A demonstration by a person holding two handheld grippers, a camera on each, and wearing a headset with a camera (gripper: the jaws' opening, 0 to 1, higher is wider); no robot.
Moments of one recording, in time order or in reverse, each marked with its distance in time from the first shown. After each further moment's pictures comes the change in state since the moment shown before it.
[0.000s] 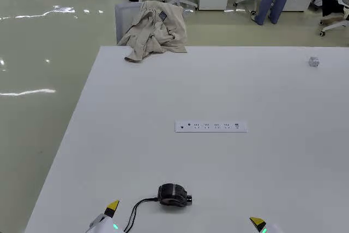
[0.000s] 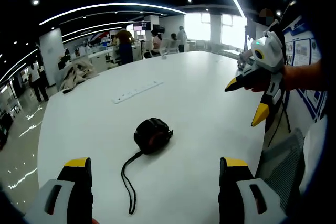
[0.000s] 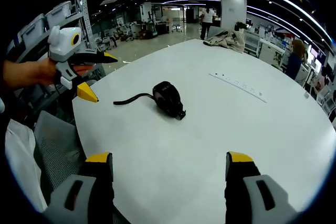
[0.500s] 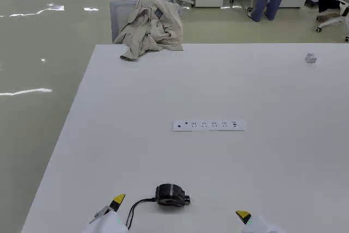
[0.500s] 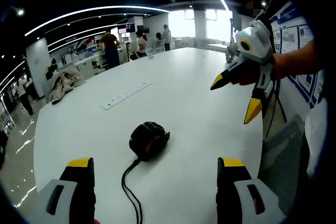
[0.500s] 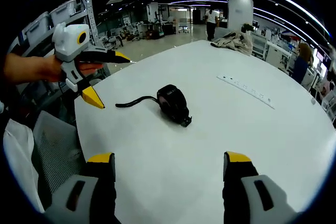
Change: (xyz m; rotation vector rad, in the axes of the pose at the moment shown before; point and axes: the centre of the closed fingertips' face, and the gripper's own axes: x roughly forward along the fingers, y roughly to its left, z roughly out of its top) left arm 0.019 -0.001 0.008 0.110 -0.009 -0.083; right arm 0.023 0.002 0.012 -0.032 -0.008 0.048
